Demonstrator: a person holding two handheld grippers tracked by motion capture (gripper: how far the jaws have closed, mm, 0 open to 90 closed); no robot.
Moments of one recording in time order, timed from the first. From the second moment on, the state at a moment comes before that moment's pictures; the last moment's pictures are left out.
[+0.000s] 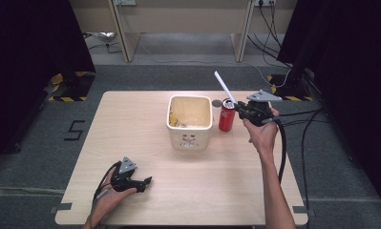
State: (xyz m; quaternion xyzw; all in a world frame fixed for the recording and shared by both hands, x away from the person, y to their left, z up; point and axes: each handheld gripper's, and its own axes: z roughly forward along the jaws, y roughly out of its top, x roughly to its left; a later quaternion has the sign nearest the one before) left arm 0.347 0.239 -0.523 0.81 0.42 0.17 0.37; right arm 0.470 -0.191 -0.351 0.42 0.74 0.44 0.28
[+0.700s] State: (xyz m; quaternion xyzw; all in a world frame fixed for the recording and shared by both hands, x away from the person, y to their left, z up) left arm 0.347 0.240 -0.523 0.81 0.42 0.17 0.37; right arm 0.486 -0.134 -0.344 0.38 0.77 0.45 0.26
